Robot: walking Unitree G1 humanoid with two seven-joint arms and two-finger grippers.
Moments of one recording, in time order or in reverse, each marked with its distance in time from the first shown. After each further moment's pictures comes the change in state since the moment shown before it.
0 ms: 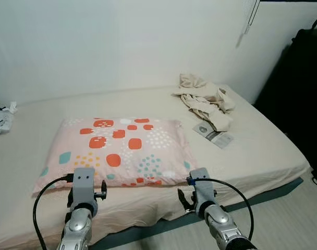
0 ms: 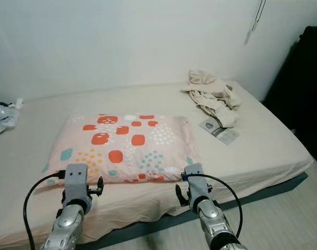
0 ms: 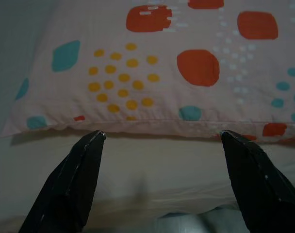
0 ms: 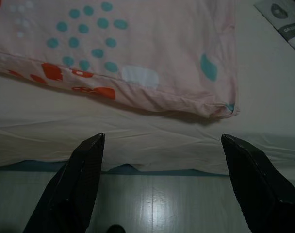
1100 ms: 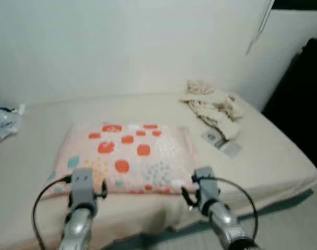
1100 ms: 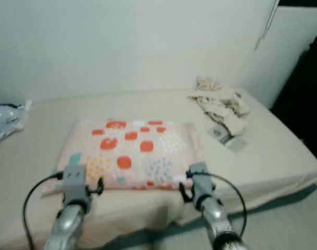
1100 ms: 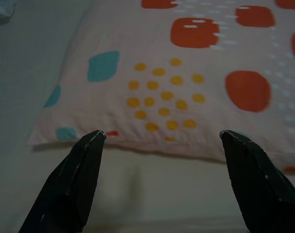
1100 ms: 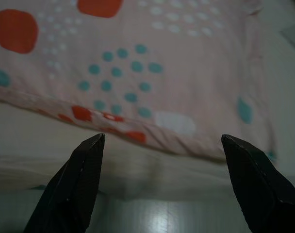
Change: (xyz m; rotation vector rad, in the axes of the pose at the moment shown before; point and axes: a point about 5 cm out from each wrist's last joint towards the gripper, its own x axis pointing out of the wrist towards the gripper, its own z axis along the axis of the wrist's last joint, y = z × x) left arm -0.004 0.007 -0.005 -0.029 0.007 0.016; right arm 0.001 0.007 0.002 0.023 -0.029 0.020
